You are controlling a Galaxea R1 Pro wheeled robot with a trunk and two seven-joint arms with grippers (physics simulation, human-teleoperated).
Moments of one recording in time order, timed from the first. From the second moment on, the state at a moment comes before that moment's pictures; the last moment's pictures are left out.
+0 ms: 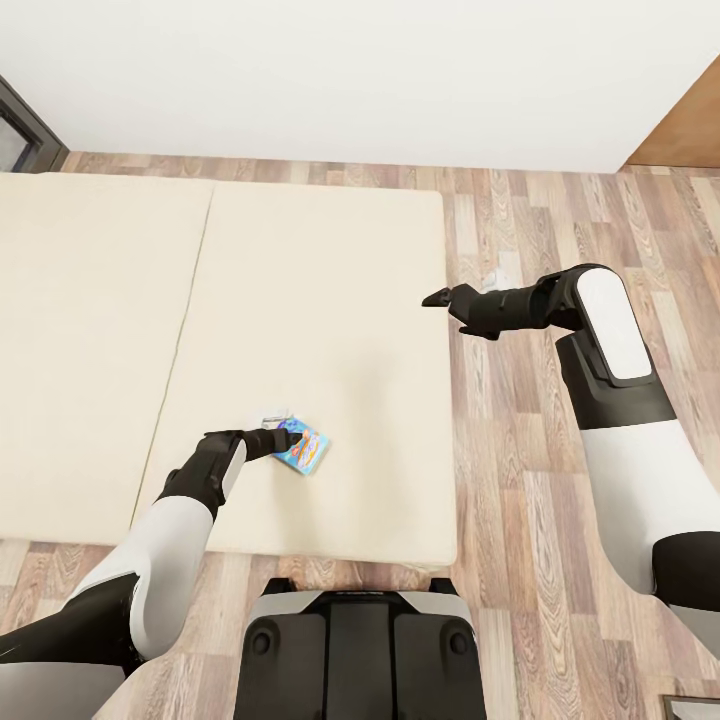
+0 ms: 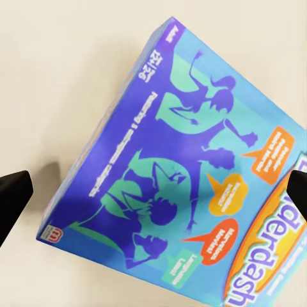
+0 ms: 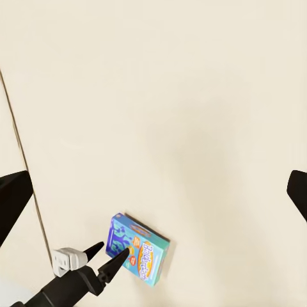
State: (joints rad) left arm -1.02 -0.09 0.32 -0.55 -0.27 0.47 -0.28; right arm -1.24 -0.14 0.17 -1.30 -1.55 1.04 -0.83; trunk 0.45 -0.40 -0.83
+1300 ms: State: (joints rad) left arm -1.02 -0.09 0.32 -0.55 -0.27 0.45 -0.28; right arm -1.24 -0.14 0.17 -1.30 -1.55 1.04 -0.83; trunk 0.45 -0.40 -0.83
